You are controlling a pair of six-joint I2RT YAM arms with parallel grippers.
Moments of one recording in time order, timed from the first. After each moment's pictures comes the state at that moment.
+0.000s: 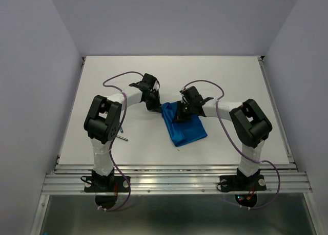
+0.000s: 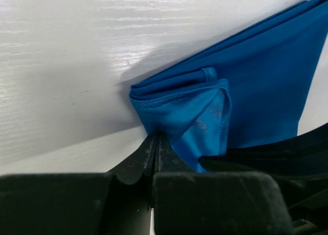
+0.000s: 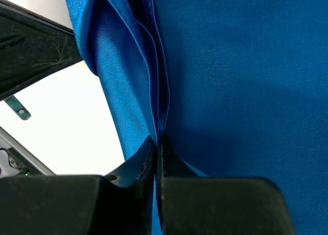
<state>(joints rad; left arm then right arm) -0.45 1.97 1.34 -0.47 0.26 -0.59 0.58 1.90 1.13 -0.17 -0.35 0.65</state>
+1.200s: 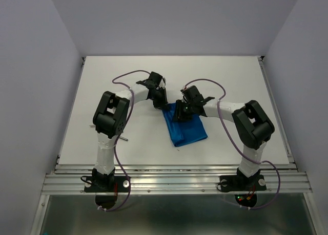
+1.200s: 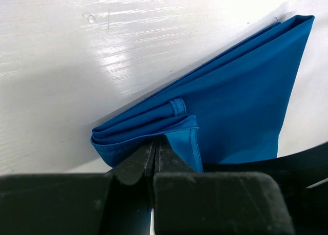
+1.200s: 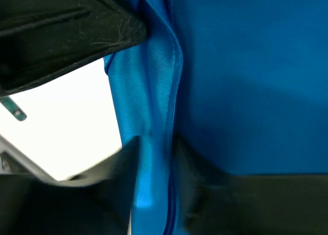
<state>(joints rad) -0.48 2.11 1.49 -0.45 0.35 -0.59 0.58 1.89 1.13 -0.19 -0.32 0.63</state>
